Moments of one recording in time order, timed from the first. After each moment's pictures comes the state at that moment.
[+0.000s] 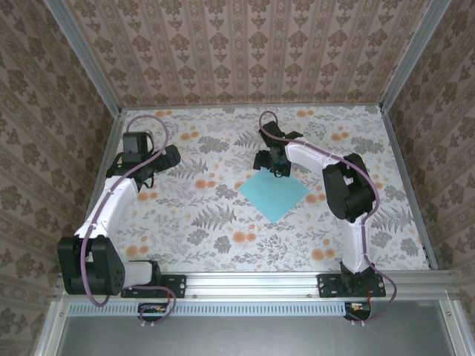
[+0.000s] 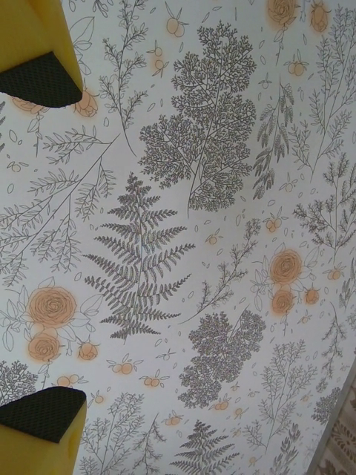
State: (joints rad) left arm -0.09 1.28 0.97 -0.46 0.06 -0.35; right arm 0.45 2.09 1.58 -0.73 0.01 0.69
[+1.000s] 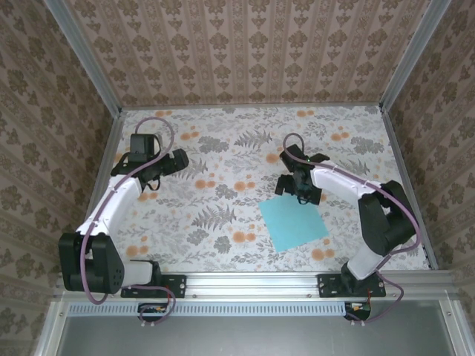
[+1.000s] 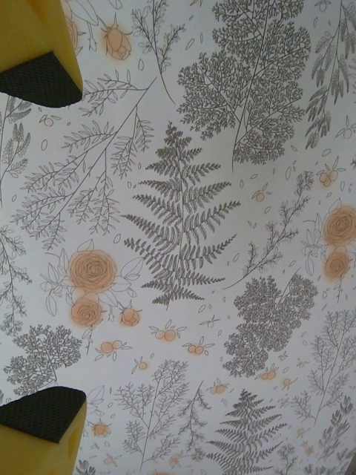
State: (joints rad) left arm -0.14 1.30 0.97 -0.51 0.13 -0.39; right arm 0.46 1.64 1.11 -0.83 0.09 0.72
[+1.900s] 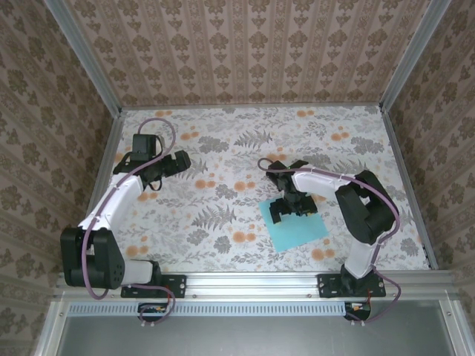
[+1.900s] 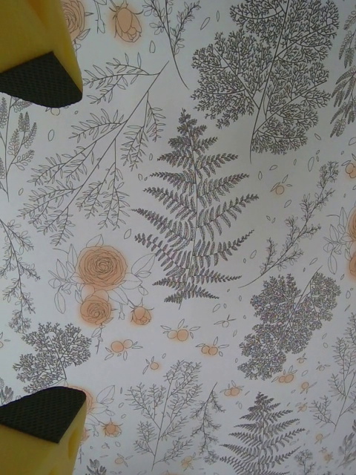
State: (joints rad) left arm -0.14 1.33 0.97 -0.52 0.15 -0.40; right arm 0.57 1.81 1.11 -0.97 0.05 0.40
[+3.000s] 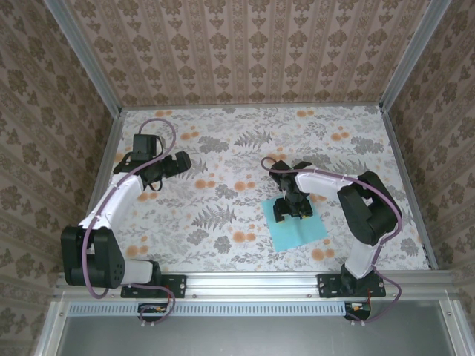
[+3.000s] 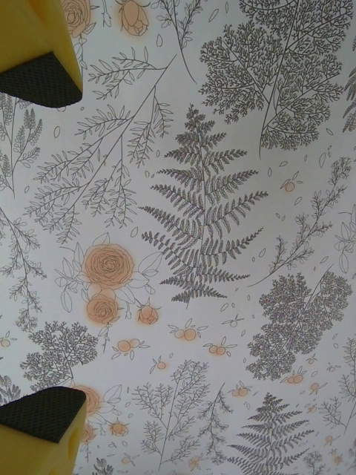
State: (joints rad) left arm -0.14 1.34 0.97 -0.53 0.17 -0.40; right arm 0.54 1.79 1.07 -0.92 -0.02 0.43
